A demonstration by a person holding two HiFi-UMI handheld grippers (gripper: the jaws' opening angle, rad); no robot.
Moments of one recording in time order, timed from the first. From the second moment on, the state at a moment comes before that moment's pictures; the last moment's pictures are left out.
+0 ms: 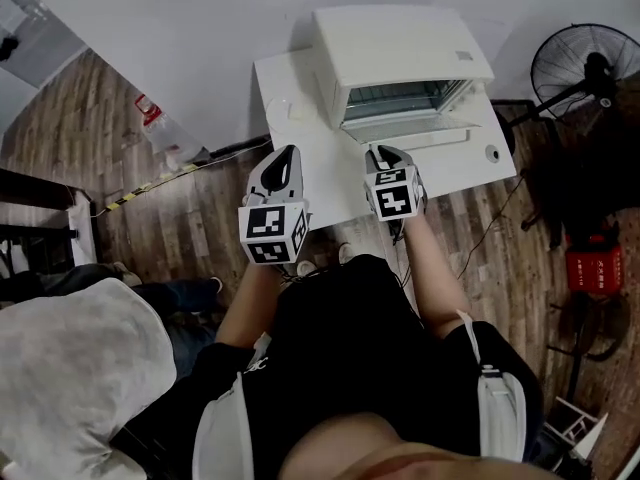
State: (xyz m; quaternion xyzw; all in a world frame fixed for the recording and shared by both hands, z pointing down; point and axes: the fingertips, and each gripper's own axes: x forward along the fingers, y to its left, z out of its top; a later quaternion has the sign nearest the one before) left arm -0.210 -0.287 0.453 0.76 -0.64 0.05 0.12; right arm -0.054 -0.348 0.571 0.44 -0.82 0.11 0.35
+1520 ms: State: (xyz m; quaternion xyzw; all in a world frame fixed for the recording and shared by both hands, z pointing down) left arm -0.168 -0.267 0.488 0.79 -0.58 0.14 0.11; right arm -0.016 -0.275 0.741 0.51 -0.83 0.08 0.22
